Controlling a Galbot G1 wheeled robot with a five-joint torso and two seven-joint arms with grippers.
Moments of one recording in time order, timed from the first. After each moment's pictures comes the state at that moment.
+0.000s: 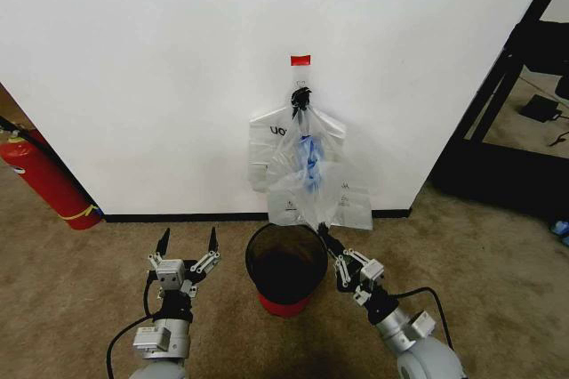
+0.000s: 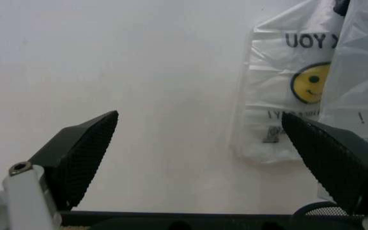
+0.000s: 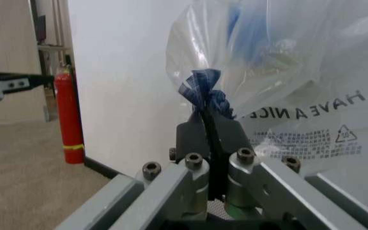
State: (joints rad) left arm 1.64 -1.29 -0.42 -2.08 -0.13 -0.29 -0.26; right arm -1.51 1.23 0.36 1.88 0.29 0.44 -0.40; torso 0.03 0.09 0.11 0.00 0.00
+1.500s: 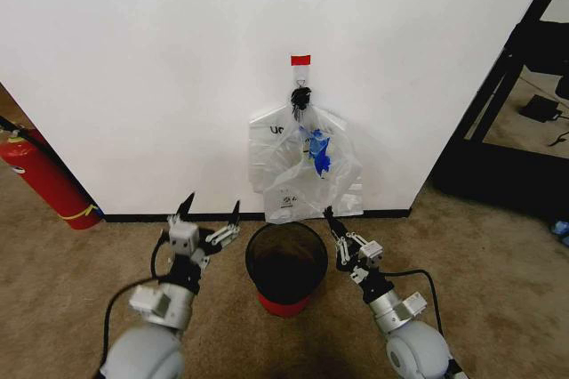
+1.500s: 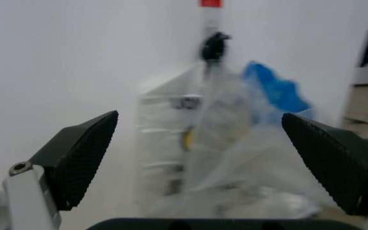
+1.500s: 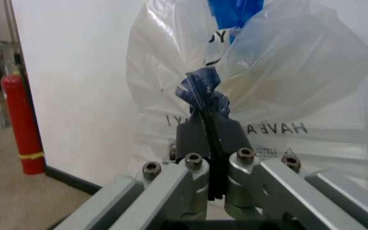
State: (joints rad) left arm 1.35 -0.85 -0.23 -2.32 -0.54 -0.01 -0.29; right arm -1.40 1.21 0.30 1.86 0.28 0.35 -0.21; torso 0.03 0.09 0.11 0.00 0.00
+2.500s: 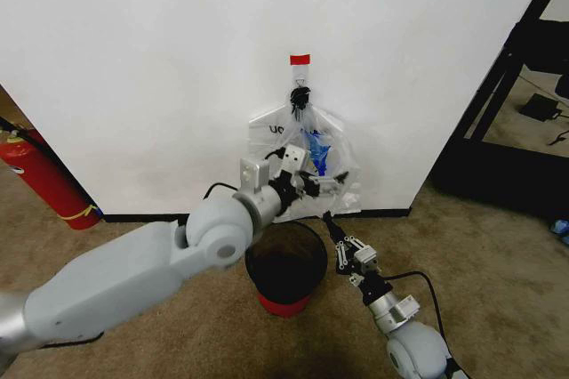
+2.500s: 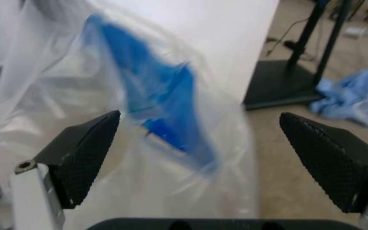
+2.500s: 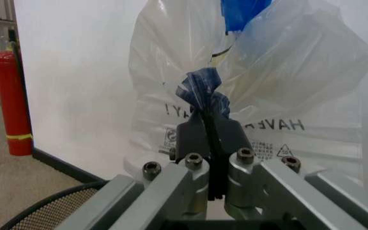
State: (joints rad) left arm 0.26 -0.85 0.54 -2.04 -1.21 0.33 -0.49; right arm -1.41 1.21 0.30 1.85 0.19 0.38 -0.19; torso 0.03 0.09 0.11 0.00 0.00
